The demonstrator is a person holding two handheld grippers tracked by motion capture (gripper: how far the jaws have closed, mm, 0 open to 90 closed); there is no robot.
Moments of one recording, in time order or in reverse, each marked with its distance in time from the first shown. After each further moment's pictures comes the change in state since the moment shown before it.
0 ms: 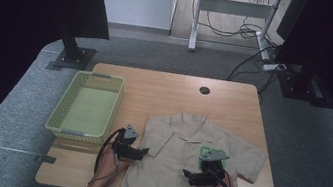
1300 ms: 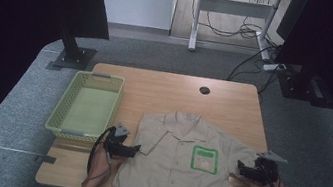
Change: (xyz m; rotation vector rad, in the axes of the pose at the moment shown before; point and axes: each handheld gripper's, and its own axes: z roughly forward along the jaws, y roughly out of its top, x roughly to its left) left arm 0.021 -0.012 -0.013 -0.003 0.054 -0.055; right arm -0.124 -0.059 -0.073 -0.016 -0.407 0.296
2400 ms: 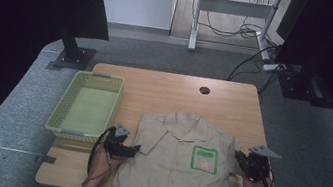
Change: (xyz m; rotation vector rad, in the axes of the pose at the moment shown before) left arm 0.000 0.000 0.000 0.000 0.002 0.000; right arm 0.038 0.029 -0.019 -0.094 0.119 -0.043
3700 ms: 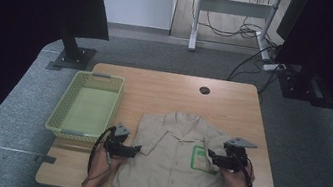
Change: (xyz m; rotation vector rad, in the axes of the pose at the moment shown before) left arm -0.001 0.005 -0.003 -0.012 -0.076 -0.026; right arm 0.034 0.012 0.048 0.028 0.133 -0.077
